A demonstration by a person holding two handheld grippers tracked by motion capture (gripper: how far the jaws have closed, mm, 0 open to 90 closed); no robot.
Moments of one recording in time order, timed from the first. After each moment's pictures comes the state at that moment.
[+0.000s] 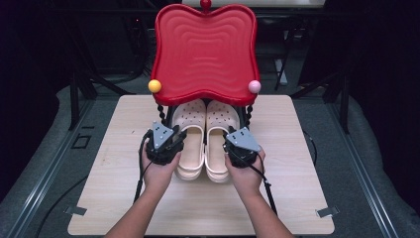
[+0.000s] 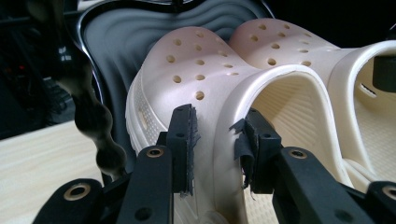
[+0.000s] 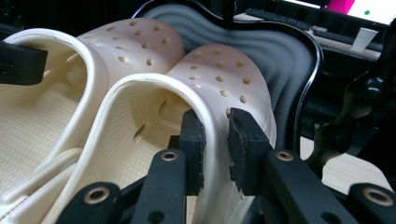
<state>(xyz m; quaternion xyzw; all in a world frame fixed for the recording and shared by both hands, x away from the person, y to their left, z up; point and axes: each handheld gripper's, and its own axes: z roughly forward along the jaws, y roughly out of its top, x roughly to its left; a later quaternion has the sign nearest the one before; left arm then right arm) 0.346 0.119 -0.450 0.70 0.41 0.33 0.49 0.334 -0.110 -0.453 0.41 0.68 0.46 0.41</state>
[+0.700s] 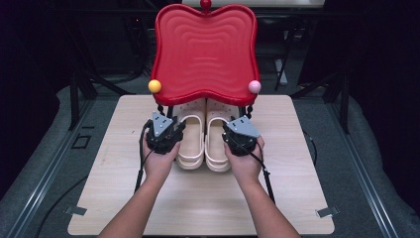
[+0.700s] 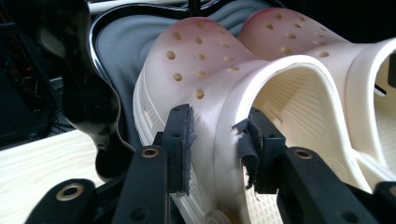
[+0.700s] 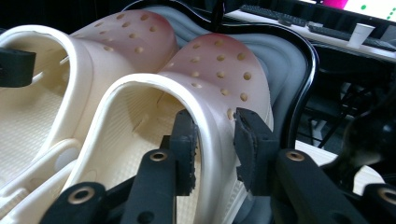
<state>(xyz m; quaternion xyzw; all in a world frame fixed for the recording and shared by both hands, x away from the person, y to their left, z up) 0.373 0.122 -0.446 0.69 0.42 0.33 0.49 0.361 -0.111 -0.445 0.42 0.67 0.46 0.41</state>
